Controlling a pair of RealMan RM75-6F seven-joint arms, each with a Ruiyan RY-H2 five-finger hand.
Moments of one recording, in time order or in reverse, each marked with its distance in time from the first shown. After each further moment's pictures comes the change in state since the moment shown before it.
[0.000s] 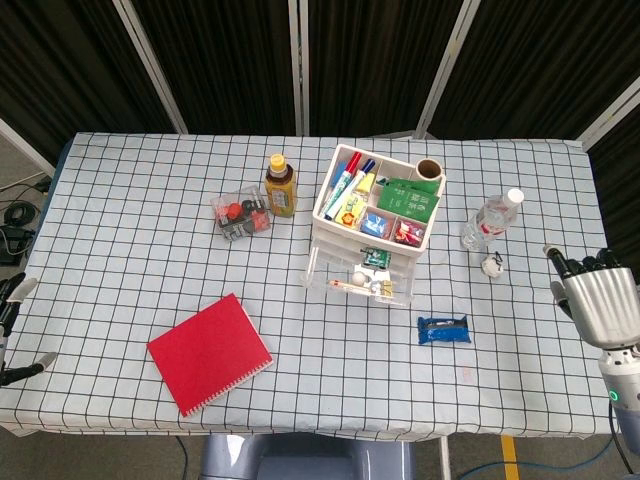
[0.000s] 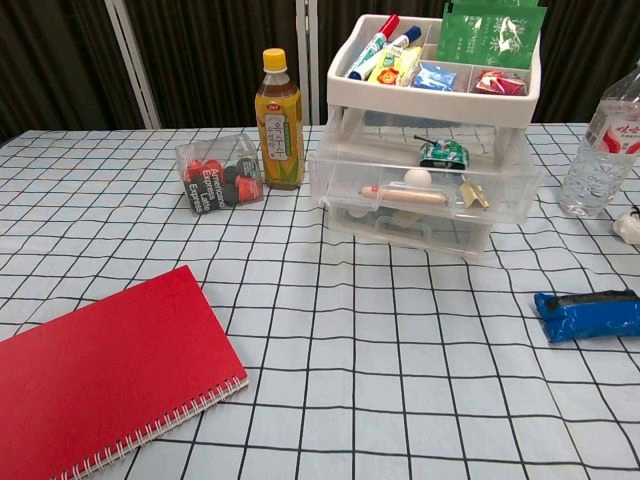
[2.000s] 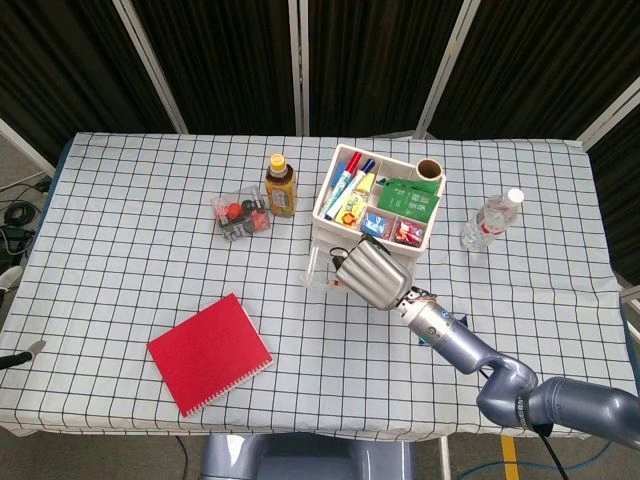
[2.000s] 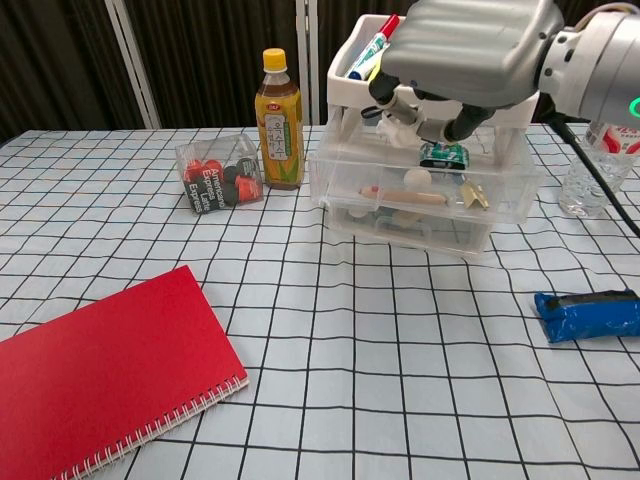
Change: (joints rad) left arm -0.028 0.037 -0.033 0.020 -0.063 -0.050 -0.071; right arm 0.590 -0.207 0.069 -0.178 0.042 -0.596 -0.520
